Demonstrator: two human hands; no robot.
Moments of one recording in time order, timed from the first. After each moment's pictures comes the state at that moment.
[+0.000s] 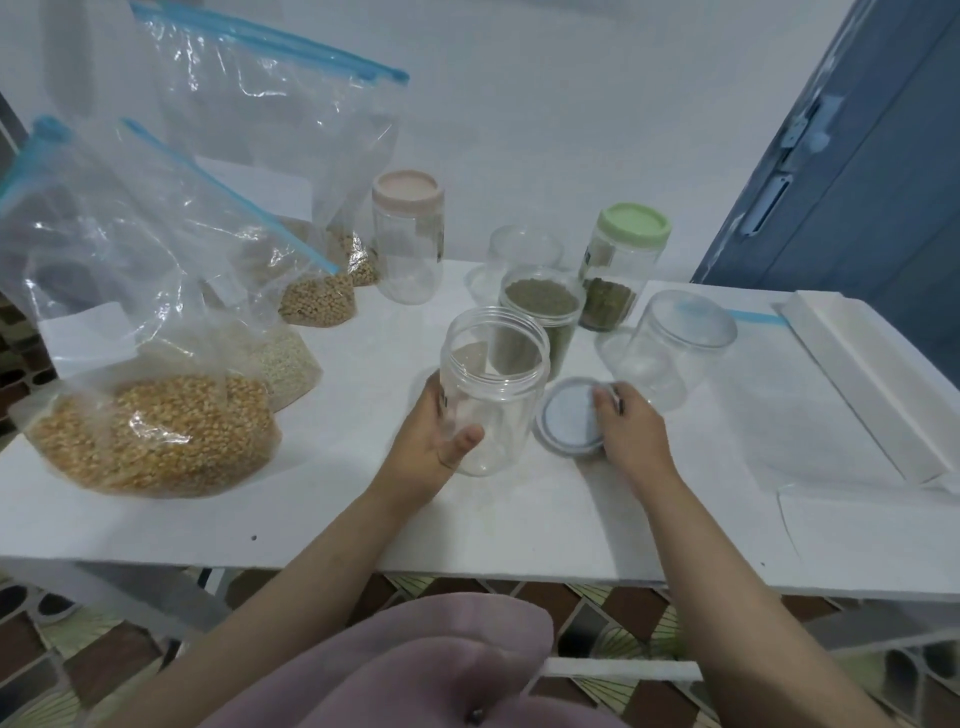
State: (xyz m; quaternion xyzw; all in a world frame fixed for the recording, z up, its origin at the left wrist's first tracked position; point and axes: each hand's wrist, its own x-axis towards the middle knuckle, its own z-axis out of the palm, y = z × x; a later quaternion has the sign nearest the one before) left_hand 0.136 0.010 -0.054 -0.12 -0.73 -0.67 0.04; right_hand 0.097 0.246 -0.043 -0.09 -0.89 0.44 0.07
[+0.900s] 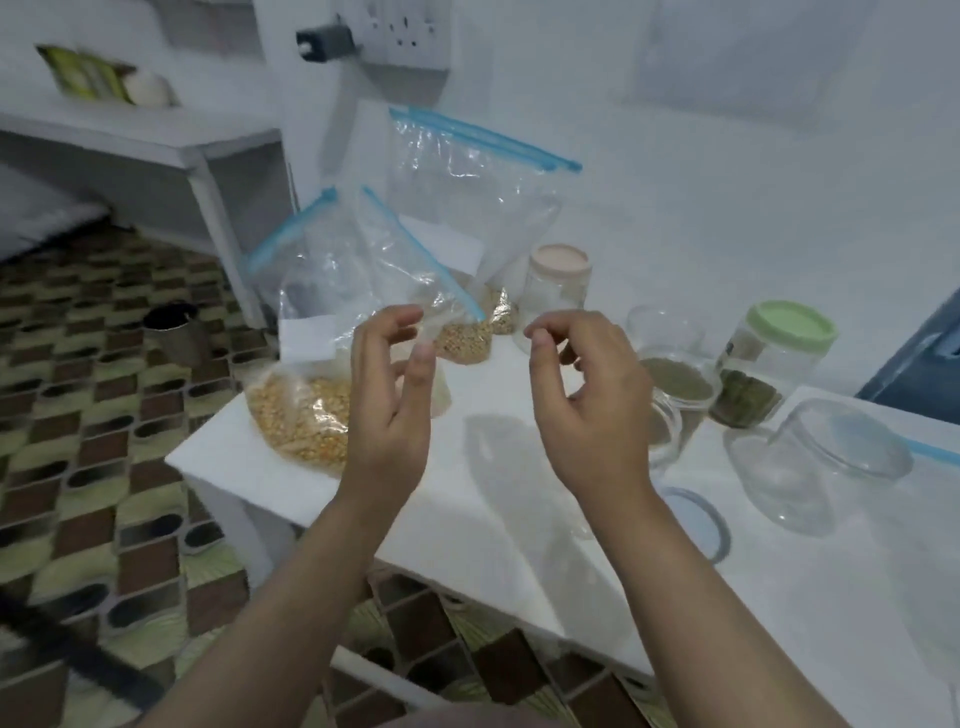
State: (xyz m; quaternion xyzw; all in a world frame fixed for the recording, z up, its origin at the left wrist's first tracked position) left_hand 0.199 -0.064 0.051 0.02 -0.72 -0.55 0.43; right_hand 0.149 0.081 0.087 0.30 -0.74 0.51 0.31
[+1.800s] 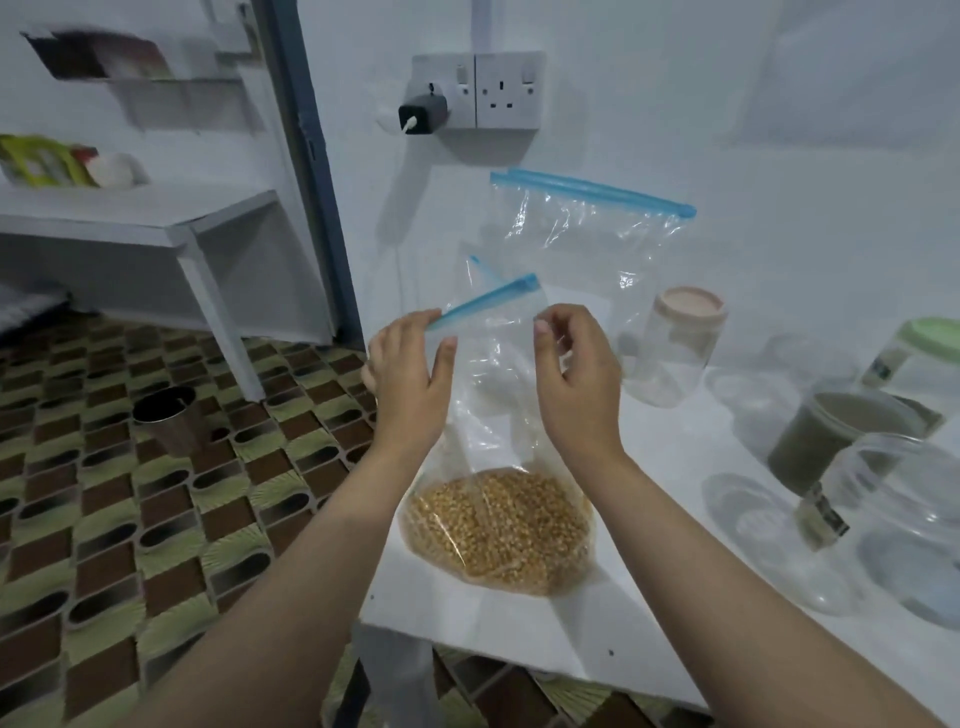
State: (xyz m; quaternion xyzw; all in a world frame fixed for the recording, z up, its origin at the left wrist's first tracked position) left_hand 0.112 -0.322 0.050 0.05 -0.86 -0.35 0.37; right_hand 0.094 -0.163 0.073 0.21 -0.74 0.56 0.31
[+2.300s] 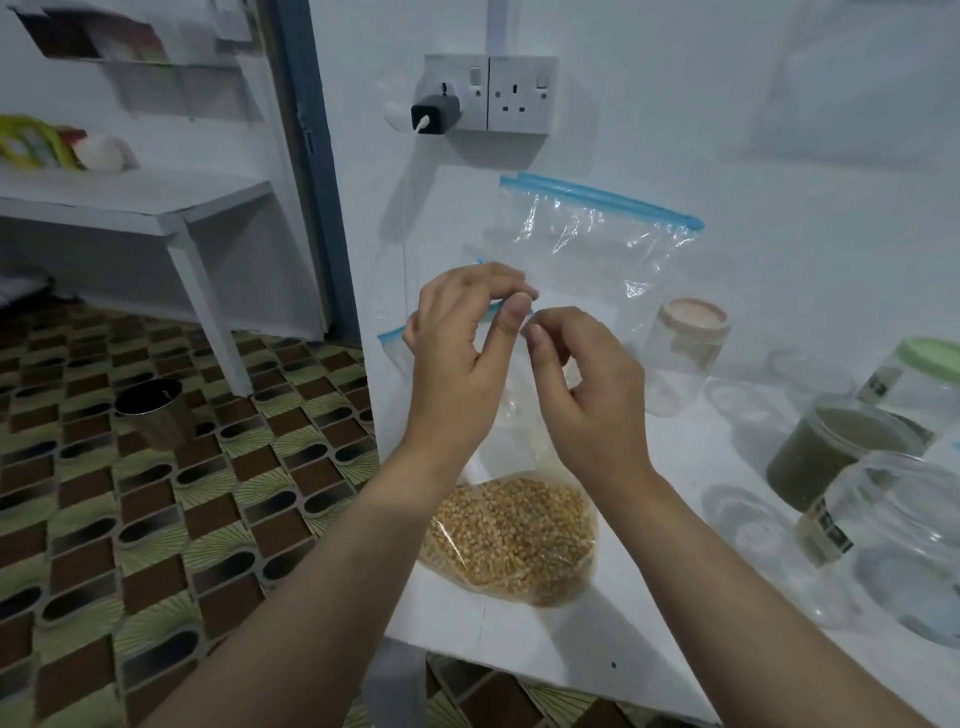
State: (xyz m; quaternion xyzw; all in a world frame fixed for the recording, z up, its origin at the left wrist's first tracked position) left_hand 0.144 -0.281 0.113 -0.10 -0.76 -0.45 0.45; right_hand 0.128 -0.161 0.103 0.33 -0.73 0.48 0.37
